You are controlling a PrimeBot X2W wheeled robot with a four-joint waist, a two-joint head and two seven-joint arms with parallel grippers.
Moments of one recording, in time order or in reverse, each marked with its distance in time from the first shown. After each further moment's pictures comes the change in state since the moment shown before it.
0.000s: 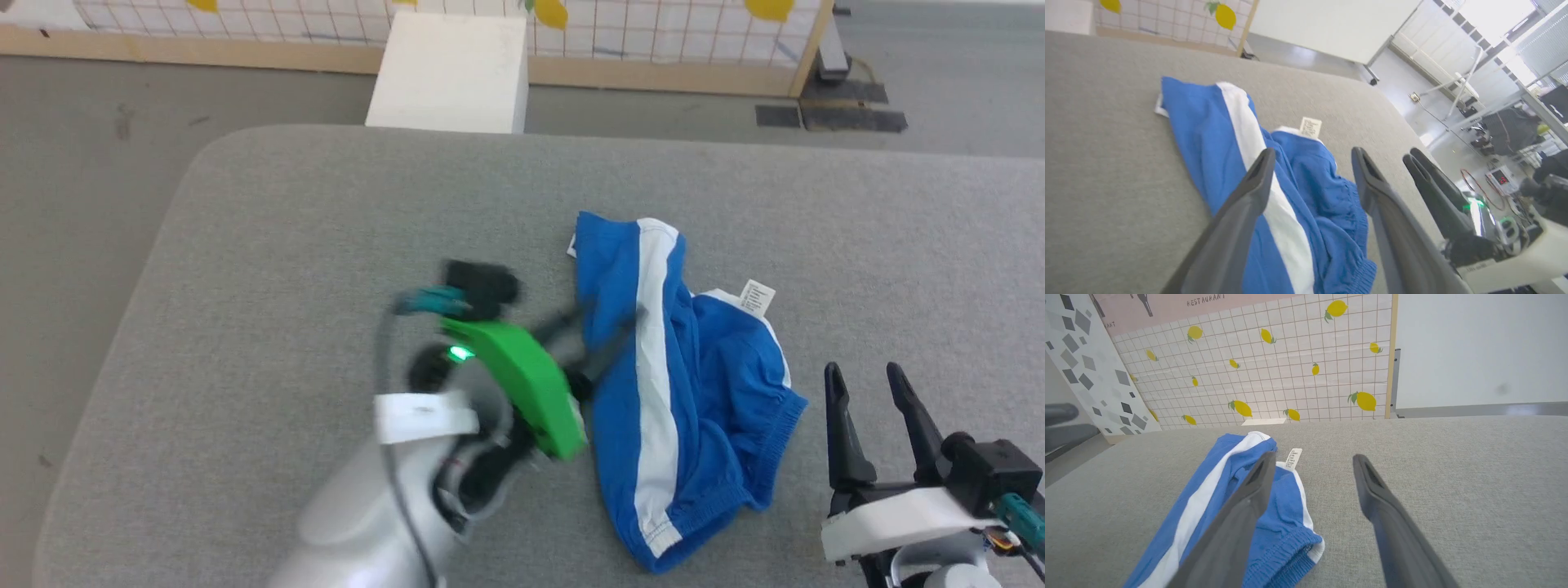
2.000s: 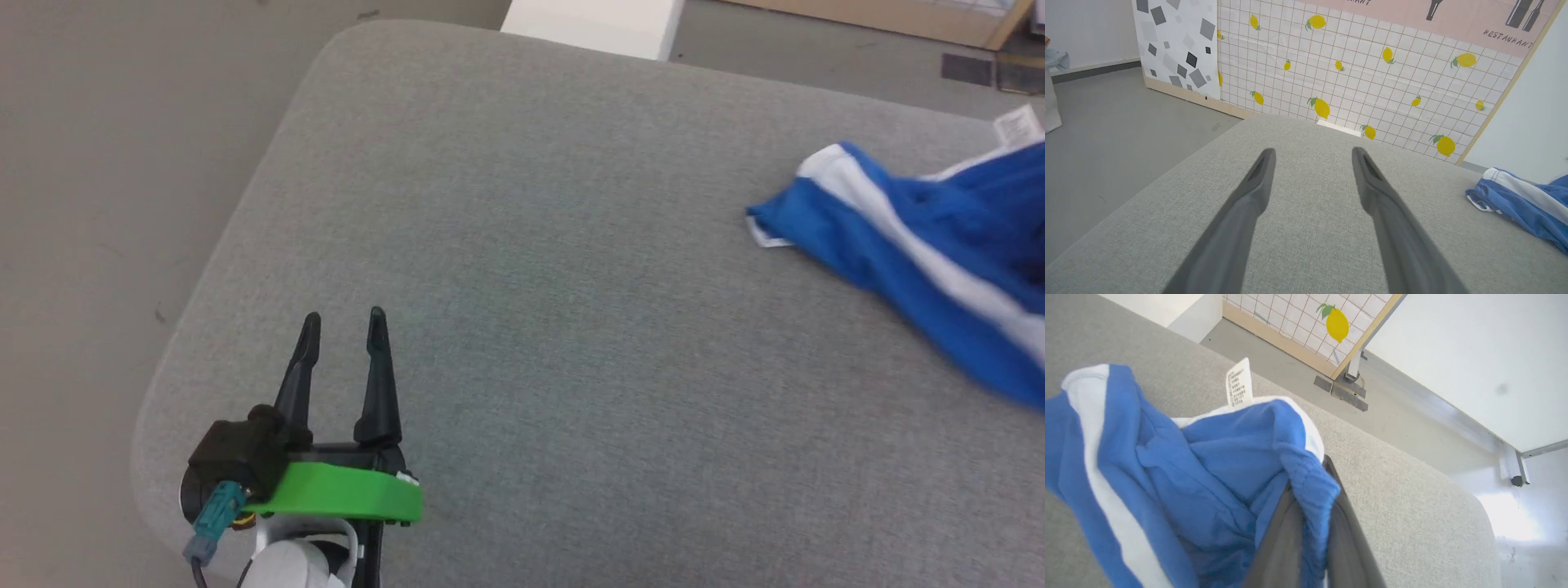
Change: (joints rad) left arm 0.465 -0.048 0.500 -0.346 0.588 0.121 -0.429; right arm -0.629 -0.489 0.040 0.268 -0.127 0.000 0.808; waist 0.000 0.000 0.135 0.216
